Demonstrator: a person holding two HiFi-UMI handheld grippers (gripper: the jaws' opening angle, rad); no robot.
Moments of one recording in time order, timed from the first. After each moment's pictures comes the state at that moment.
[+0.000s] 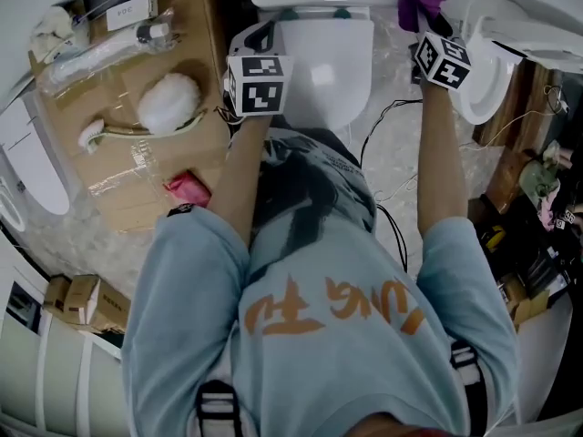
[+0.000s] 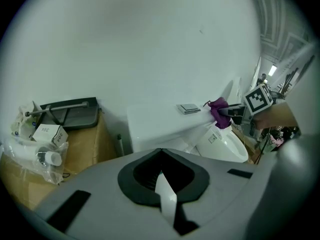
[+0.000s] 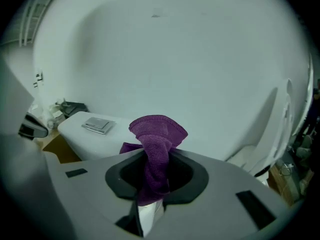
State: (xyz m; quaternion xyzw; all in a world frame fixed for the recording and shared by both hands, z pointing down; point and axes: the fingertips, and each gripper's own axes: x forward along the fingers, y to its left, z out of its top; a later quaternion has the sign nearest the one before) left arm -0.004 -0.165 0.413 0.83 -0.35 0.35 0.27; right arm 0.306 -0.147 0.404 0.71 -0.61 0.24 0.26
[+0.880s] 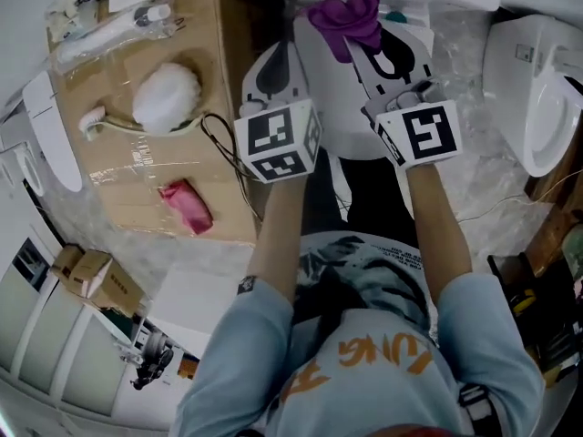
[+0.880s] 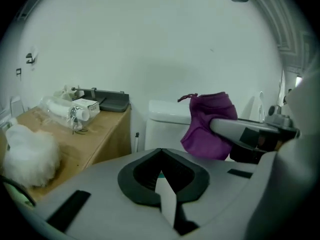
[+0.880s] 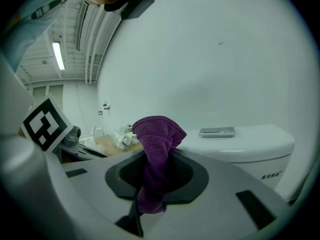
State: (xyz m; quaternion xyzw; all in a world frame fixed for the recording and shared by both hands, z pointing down) left arm -0.021 -0.104 0.447 0.79 -0.52 0.22 0.25; right arm 0.074 -0.108 0.391 0.51 -0.85 0.12 0.06
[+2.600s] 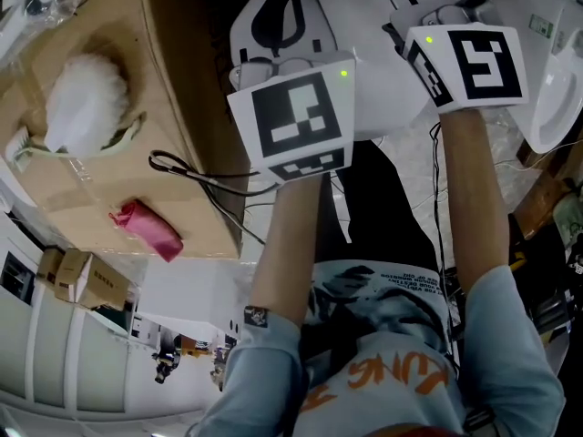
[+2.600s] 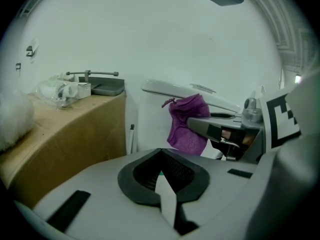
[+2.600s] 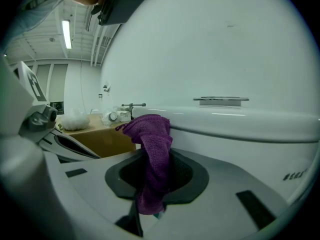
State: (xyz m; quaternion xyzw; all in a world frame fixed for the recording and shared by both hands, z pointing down) left arm -0.001 -0.110 0.531 0.79 -0.52 0.21 0.24; right arm 0.076 -0.160 0.491 0.51 -0.84 0.08 0.13
